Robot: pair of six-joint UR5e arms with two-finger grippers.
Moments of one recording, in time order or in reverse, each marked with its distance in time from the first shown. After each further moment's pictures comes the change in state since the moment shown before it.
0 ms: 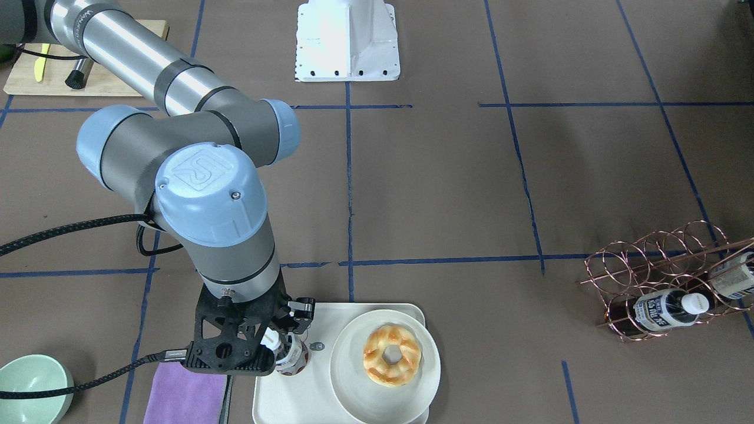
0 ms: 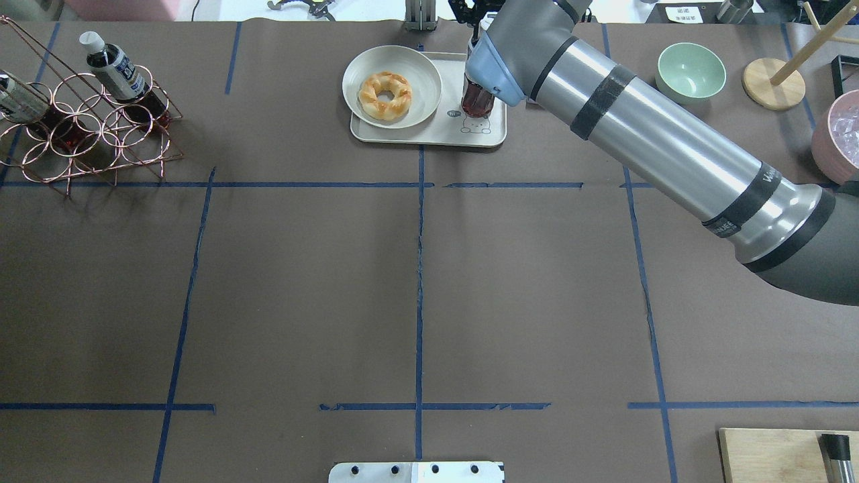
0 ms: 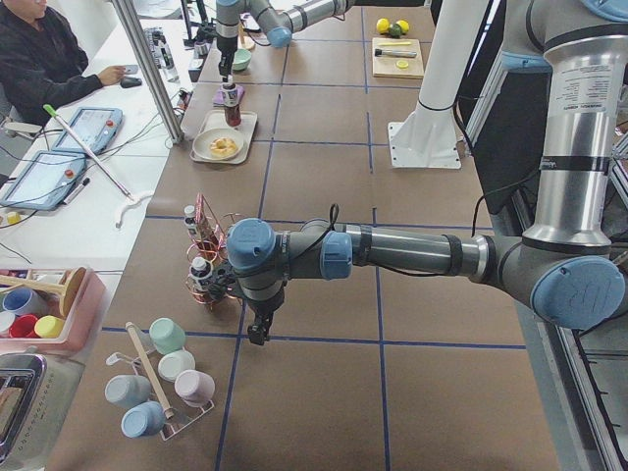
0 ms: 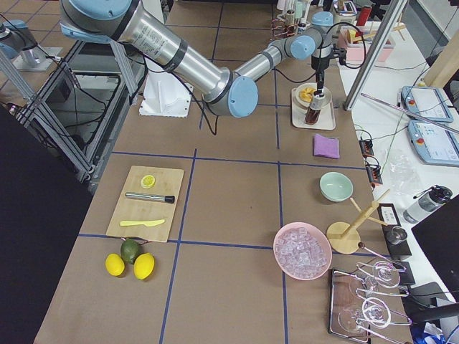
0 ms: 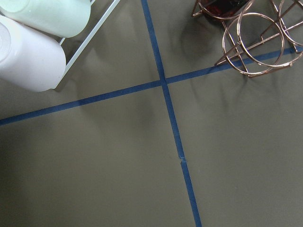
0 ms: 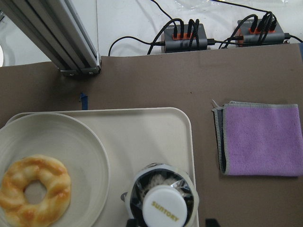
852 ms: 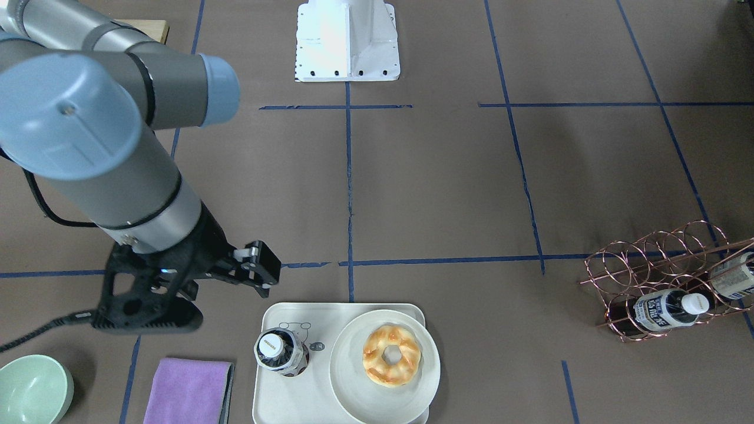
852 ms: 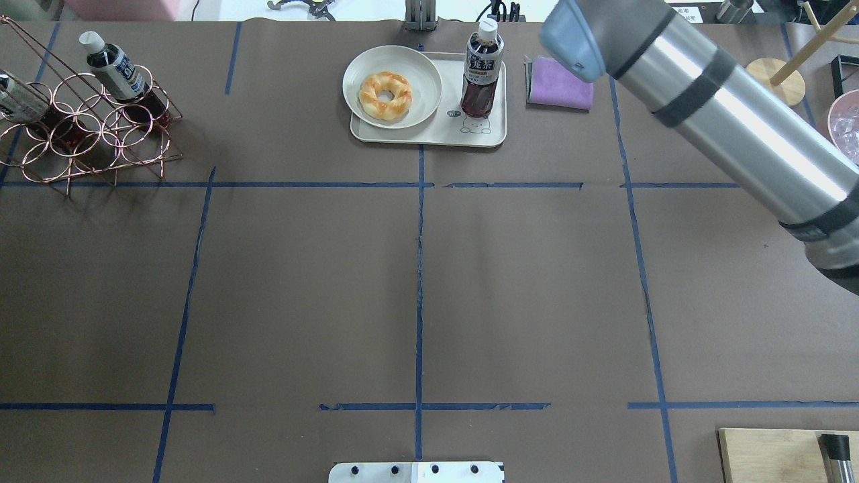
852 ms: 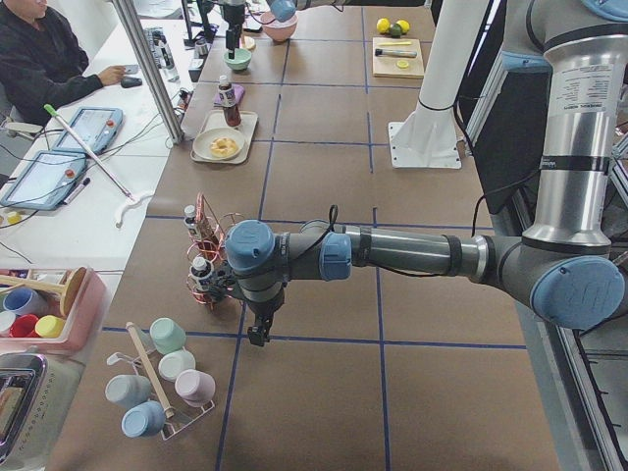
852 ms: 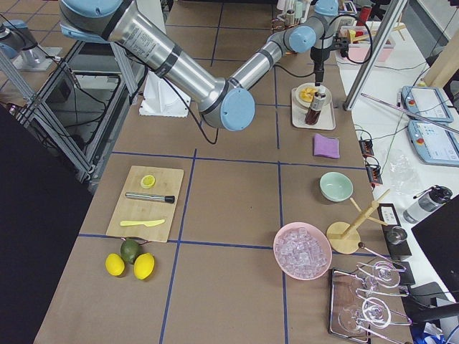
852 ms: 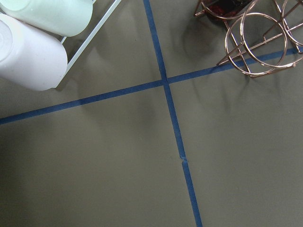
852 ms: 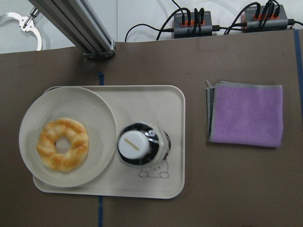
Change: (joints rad) left arm 0.000 0.000 0.009 -0.001 0.000 0.001; right arm 0.106 -0.207 0.406 -0.167 0.203 -0.104
